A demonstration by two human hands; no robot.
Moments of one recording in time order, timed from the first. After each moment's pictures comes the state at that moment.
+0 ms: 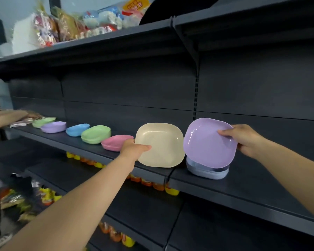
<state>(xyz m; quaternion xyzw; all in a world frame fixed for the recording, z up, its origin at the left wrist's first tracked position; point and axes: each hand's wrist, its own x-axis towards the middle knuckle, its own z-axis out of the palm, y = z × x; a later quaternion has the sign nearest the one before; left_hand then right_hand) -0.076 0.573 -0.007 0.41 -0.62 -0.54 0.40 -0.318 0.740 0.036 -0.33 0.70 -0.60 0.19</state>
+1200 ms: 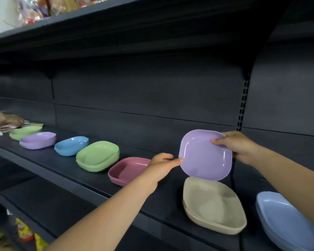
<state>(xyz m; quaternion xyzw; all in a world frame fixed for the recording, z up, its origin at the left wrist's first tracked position) -0.134 0.363 -0.034 0.32 -0.69 -0.59 0.28 -0.327 0.482 0.036 -0.38 0.73 -0.54 0.18</state>
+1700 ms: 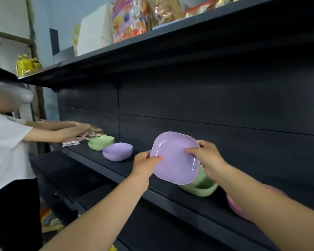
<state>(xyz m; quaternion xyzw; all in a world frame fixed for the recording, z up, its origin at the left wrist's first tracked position) 0.129 0.113 -0.017 0.40 -0.57 -0.55 0.46 -0.030 0.178 0.007 -0.40 0.61 -0.63 0.25</state>
